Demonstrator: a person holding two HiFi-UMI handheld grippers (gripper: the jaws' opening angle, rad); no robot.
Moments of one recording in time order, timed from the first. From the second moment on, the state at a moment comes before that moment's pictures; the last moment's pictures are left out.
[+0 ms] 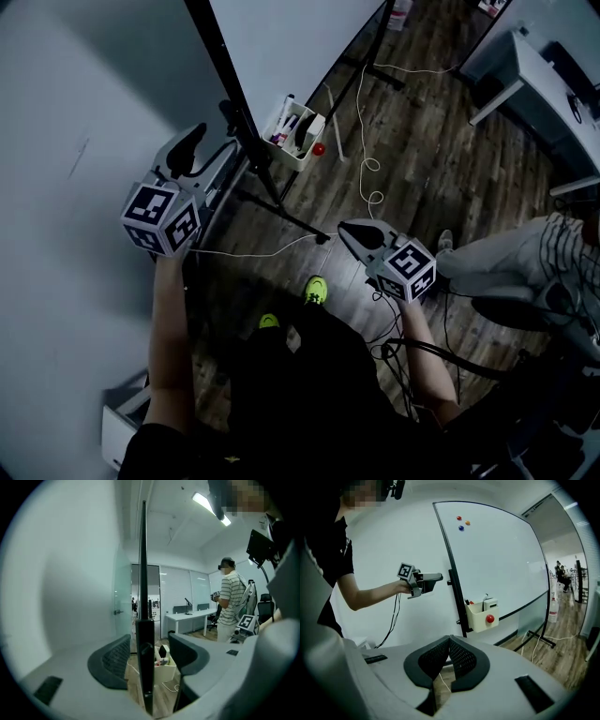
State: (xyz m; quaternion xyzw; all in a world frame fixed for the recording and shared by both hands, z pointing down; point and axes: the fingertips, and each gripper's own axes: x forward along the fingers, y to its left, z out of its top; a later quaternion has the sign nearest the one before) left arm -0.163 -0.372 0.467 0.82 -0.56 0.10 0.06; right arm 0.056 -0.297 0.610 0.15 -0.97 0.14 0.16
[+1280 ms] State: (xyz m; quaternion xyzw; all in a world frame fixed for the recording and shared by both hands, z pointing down) left arm -0.118 -0.133 0.490 0.89 -0.43 0.05 0.10; right arm -0.028 -0.108 0.532 0.16 -0.98 0.05 0.13
